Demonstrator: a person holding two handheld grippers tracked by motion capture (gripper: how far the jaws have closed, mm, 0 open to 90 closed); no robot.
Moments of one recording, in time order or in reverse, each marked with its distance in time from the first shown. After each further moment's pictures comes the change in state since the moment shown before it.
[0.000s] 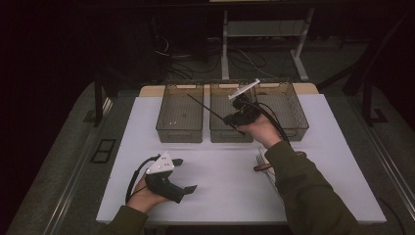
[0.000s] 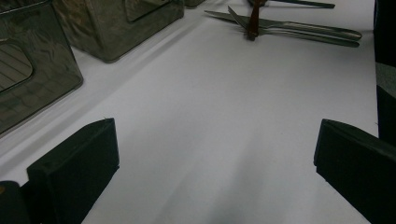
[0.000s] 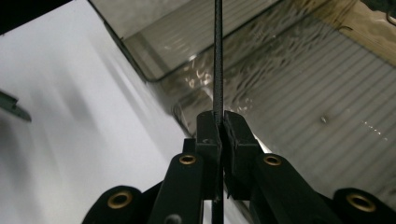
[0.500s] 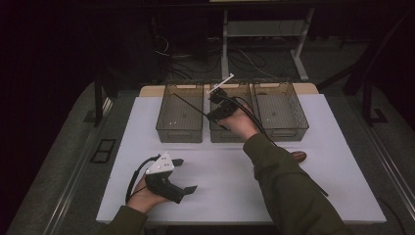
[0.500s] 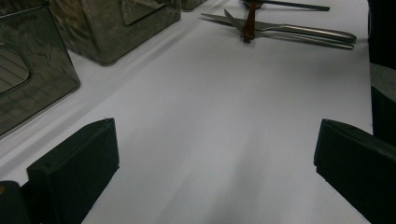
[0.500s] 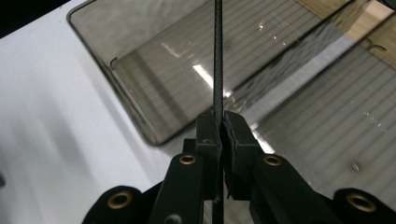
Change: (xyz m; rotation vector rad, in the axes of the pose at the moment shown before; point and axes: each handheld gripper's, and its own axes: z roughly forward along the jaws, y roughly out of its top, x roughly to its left) left arm -0.001 0.001 -0.001 -0.008 -0.010 0.003; right arm 0.014 0.044 0.047 0.067 -0.016 0.016
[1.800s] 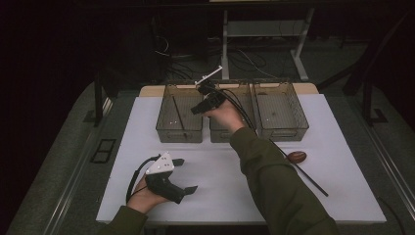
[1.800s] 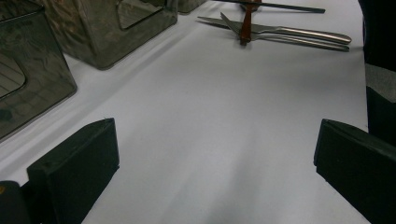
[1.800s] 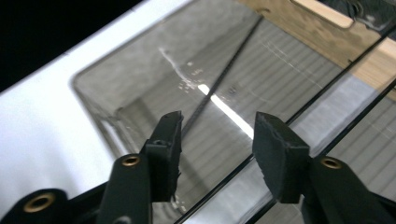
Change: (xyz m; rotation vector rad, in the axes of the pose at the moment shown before) left arm -0.001 0.001 0.000 -0.002 -0.010 0.005; right arm 0.003 0.032 0.014 -0.071 0.030 0.039
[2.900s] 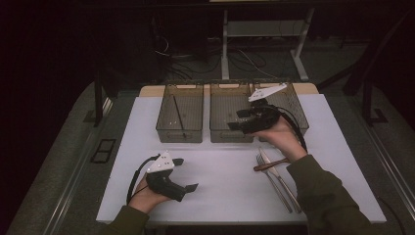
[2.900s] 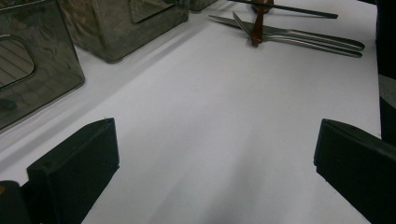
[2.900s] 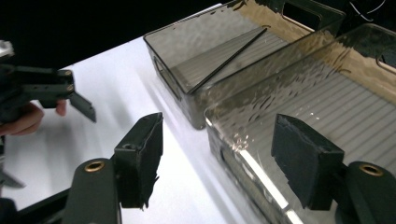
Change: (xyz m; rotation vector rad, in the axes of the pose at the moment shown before) left arm 0.003 -0.003 0.004 -0.006 0.026 -0.050; right arm -0.022 -0.110 -0.117 -0.204 0.101 -0.107
